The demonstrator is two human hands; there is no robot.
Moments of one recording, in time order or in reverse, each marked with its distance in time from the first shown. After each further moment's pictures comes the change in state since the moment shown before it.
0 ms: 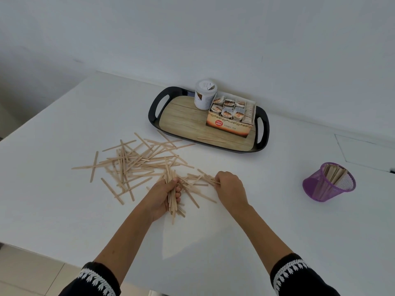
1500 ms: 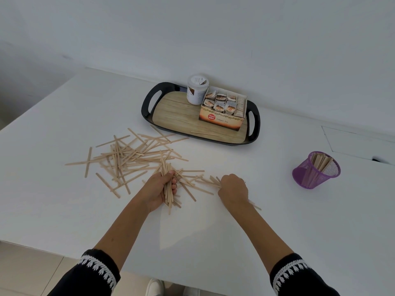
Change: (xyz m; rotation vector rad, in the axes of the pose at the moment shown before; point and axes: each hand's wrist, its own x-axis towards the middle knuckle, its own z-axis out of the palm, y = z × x) left_hand -0.002 0.001 0.002 0.028 0.020 0.005; right_hand -0.029 0.001 -0.012 -0.223 -0.135 0.199
